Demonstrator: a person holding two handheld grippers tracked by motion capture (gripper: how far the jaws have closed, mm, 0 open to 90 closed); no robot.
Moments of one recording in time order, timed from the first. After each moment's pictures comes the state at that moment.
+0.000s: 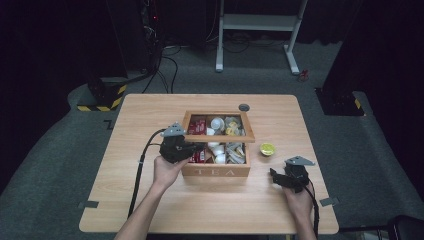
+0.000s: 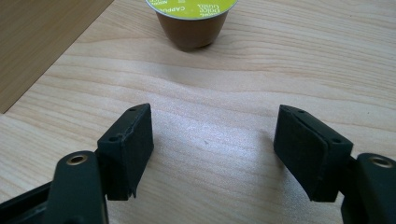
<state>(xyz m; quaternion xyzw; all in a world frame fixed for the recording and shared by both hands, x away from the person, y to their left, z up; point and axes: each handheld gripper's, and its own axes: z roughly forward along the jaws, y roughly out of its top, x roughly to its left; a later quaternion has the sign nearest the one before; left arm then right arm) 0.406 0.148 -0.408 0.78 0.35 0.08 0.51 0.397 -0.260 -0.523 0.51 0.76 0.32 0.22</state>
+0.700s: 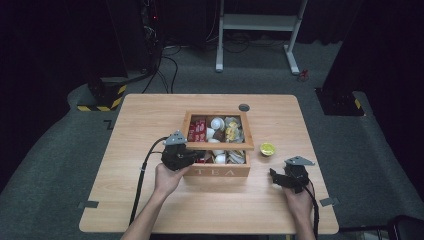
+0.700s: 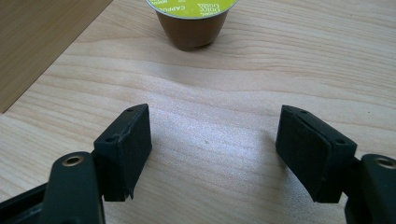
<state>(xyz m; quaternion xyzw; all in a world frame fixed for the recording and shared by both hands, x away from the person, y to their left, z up) 0.397 0.144 -0.428 0.78 0.36 0.07 0.50 0.397 -0.259 -0.523 0.51 0.76 0.32 0.22</state>
